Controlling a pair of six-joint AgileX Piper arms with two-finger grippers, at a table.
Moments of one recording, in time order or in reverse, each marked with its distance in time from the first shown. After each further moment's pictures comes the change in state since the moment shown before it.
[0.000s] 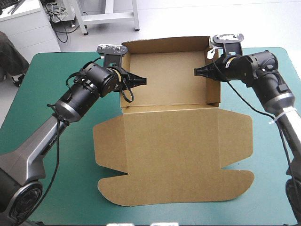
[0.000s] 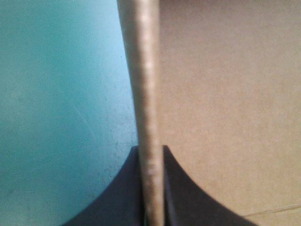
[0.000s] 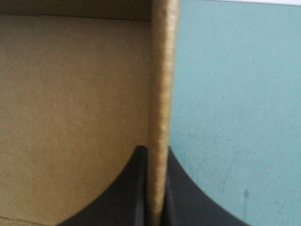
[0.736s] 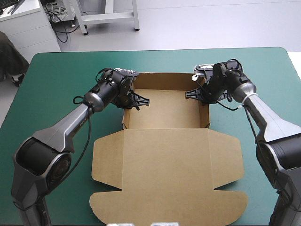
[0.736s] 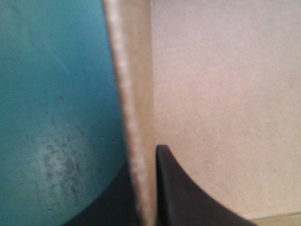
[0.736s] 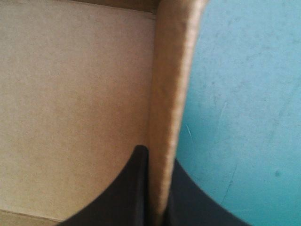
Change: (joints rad) left arm 0.073 0.260 0.005 -0.156 0.099 0.166; right arm 0.000 0.310 0.000 0.049 0.159 0.008
